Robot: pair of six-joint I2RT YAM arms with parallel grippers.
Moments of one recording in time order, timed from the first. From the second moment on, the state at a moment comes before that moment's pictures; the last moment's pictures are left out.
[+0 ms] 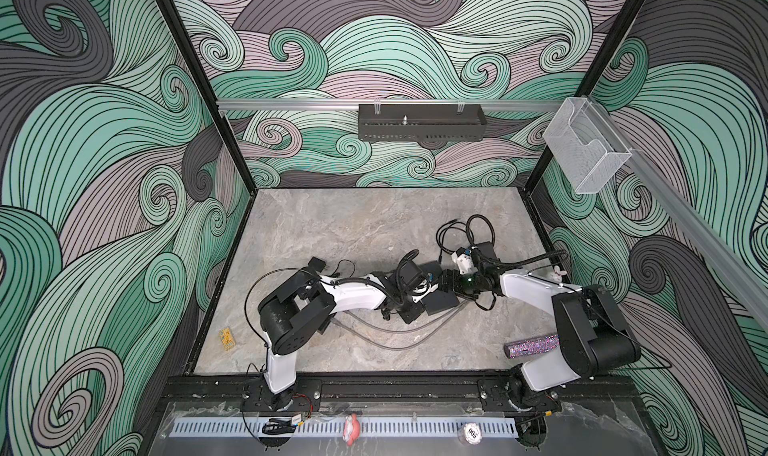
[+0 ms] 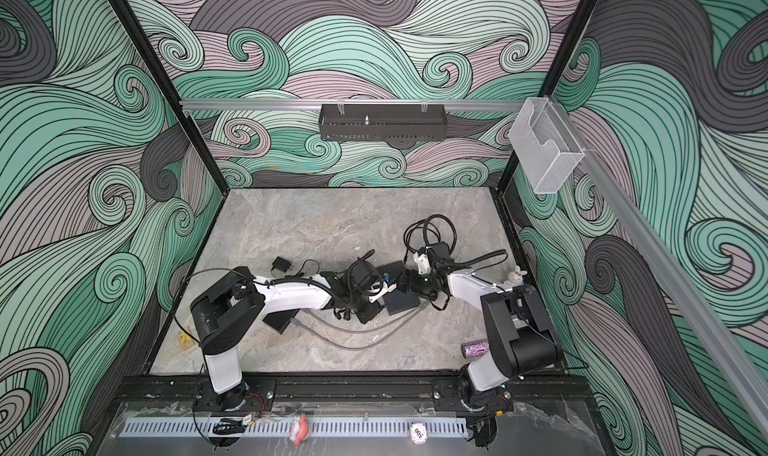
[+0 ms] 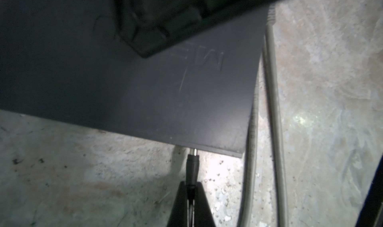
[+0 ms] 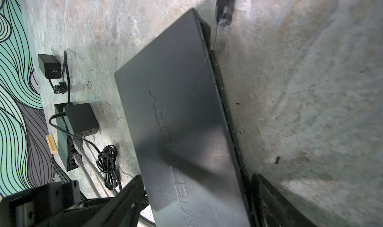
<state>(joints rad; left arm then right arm) -0.95 1.87 1.10 -0.30 0.15 -0.01 0.27 1.54 0.70 -0.28 -0.47 0.42</state>
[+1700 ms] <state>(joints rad) -0.95 1.90 1.17 -0.40 0.17 -0.01 0.32 1.53 0.69 -0.23 -0.43 0.44</state>
